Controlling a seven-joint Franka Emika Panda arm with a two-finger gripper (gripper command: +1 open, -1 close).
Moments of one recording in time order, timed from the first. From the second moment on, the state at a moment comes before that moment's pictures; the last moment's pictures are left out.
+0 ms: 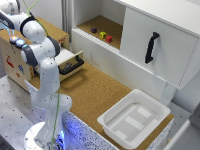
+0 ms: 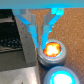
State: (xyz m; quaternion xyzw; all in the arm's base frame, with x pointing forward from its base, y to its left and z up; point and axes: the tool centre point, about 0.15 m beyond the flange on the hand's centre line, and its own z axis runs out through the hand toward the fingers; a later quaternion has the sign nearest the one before) arm 0.131 0.583 0.503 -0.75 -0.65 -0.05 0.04
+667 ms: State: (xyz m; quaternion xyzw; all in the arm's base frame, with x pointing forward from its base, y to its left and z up) arm 0.158 0.600 0.479 -0.78 -0.62 -0.05 0.04
